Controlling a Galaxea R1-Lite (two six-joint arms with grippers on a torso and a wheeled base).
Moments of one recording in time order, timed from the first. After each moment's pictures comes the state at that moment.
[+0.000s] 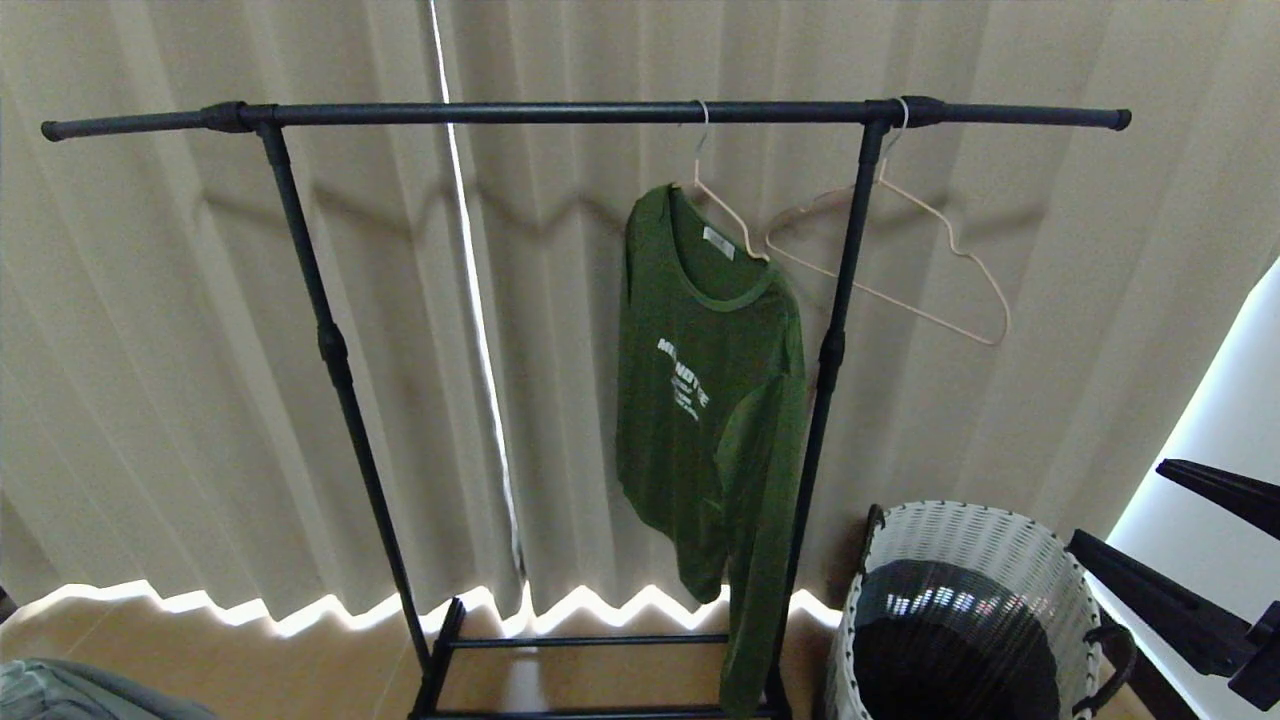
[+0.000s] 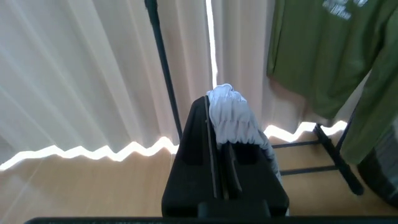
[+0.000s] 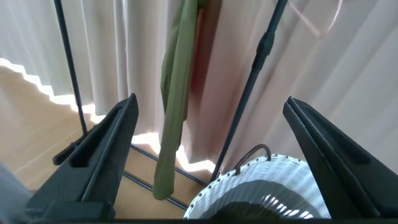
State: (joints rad) left arm -0.10 0.39 -0.20 -0.09 0.08 0.13; right arm 0.13 0.98 -0.19 -0.69 0.31 -0.10
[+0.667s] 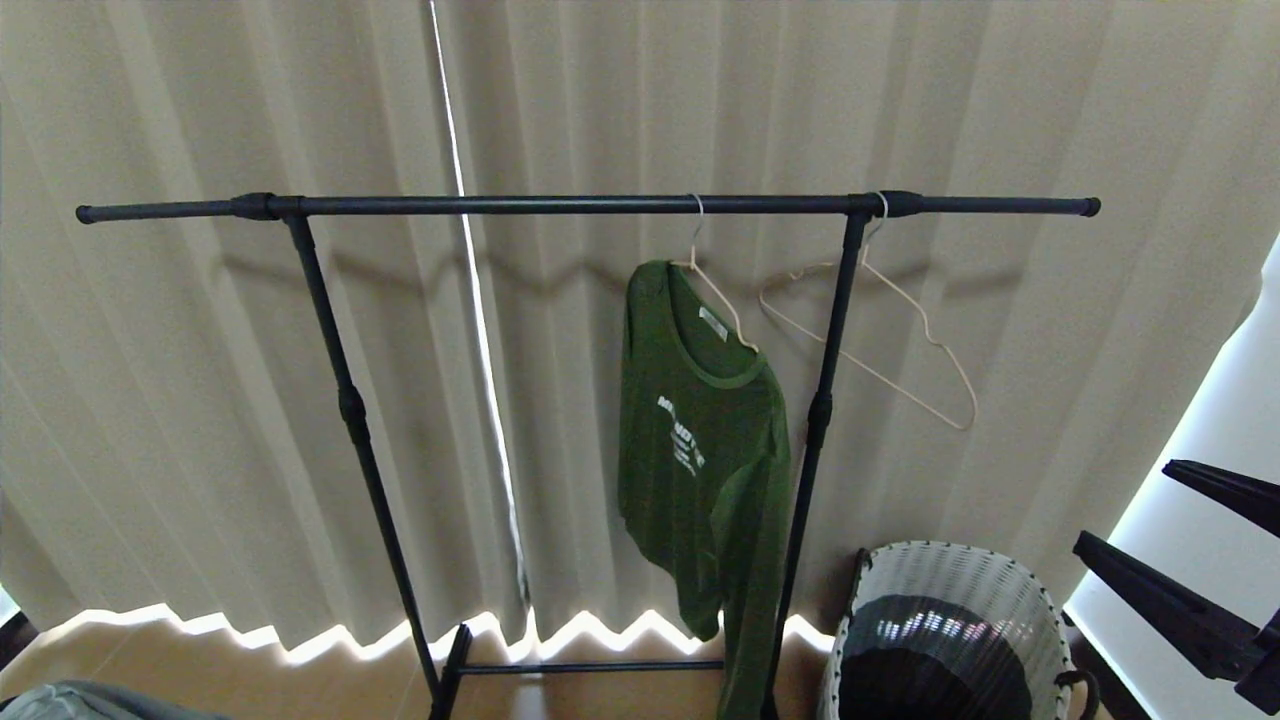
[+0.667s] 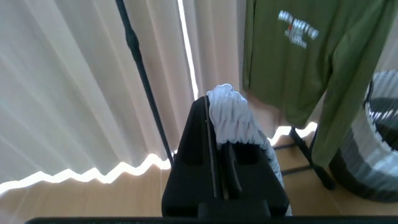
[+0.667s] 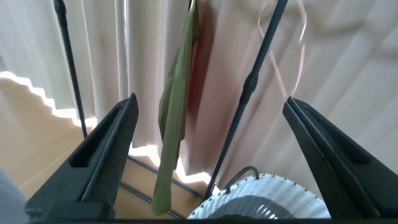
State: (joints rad) left arm -0.20 0.35 -0.17 -0.09 0.07 0.14; right arm 0.13 0.97 -0.19 -0.70 0.31 -0.10
